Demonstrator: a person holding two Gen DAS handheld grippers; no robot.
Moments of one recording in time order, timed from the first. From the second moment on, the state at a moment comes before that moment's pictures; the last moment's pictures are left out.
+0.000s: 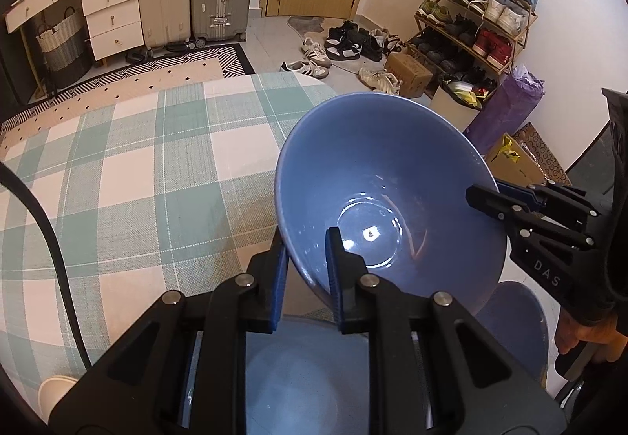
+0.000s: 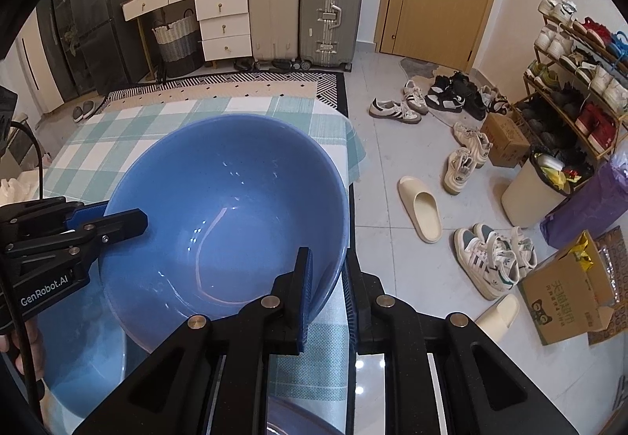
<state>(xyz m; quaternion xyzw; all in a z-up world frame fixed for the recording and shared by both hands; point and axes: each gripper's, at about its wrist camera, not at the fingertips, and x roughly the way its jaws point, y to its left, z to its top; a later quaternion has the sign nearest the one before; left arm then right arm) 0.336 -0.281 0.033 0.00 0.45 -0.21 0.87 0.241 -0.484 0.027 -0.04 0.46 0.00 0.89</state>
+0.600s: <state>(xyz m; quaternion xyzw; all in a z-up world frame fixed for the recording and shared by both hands) 0.283 -0.252 0.097 -0.01 0.40 -0.20 0.89 0.204 -0.451 0.083 -0.06 0.41 0.00 0.91</state>
